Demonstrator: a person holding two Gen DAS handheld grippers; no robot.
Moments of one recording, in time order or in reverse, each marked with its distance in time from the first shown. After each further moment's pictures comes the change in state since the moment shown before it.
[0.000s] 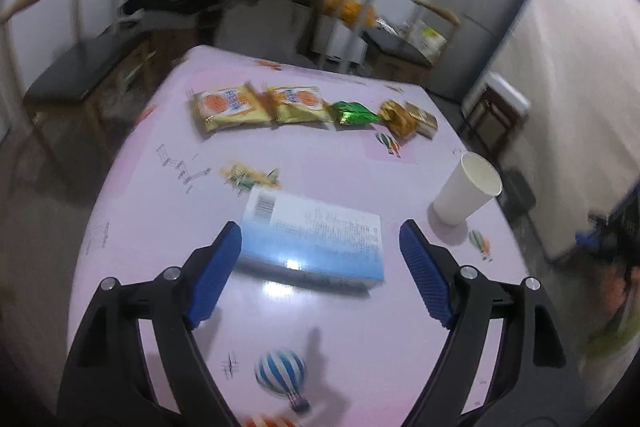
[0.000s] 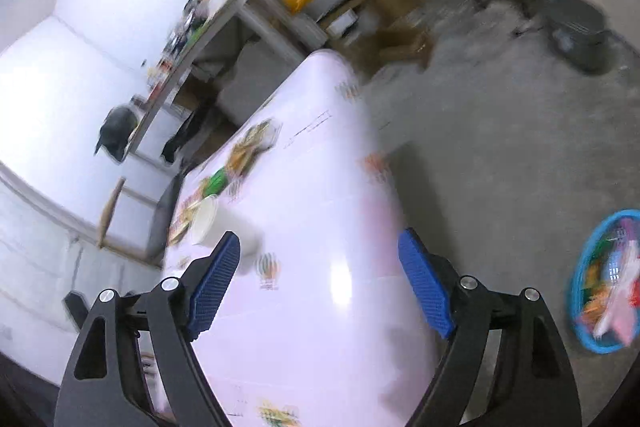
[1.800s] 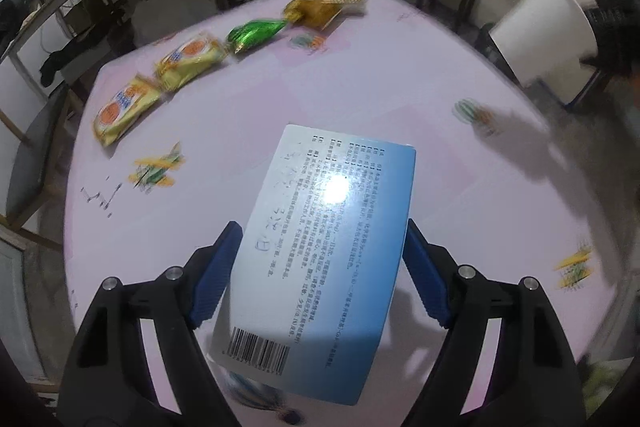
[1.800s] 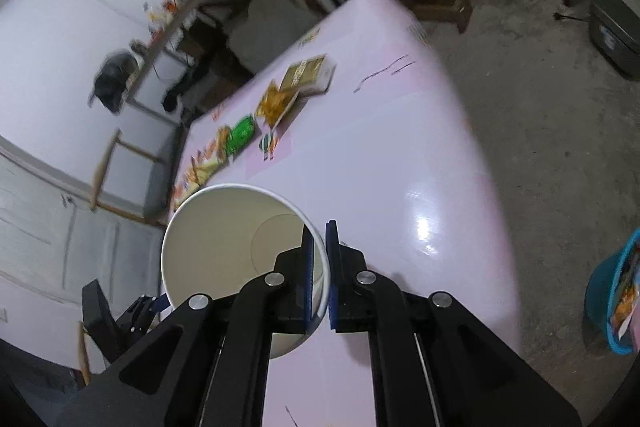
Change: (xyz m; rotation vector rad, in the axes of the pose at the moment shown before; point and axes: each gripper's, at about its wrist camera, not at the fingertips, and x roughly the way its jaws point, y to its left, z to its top) left arm 0.052 -0.093 -0.029 0.422 0.269 0.000; right arm 0.060 0.069 -0.007 -0.046 0.115 -0.015
